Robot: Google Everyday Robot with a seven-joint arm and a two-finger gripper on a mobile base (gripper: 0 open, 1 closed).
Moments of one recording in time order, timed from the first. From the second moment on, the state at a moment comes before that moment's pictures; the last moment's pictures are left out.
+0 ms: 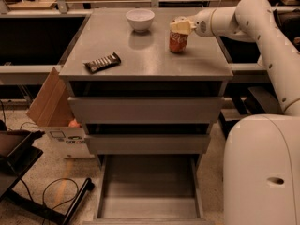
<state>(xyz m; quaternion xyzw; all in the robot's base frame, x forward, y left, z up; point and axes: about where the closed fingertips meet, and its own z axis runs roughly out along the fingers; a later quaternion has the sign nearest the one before) 0.857 -0.120 0.928 -0.31 0.74 0.24 0.54</state>
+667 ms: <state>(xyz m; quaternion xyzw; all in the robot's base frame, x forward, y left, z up) 0.859 -0.113 0.924 -0.31 0.74 0.24 0.54</state>
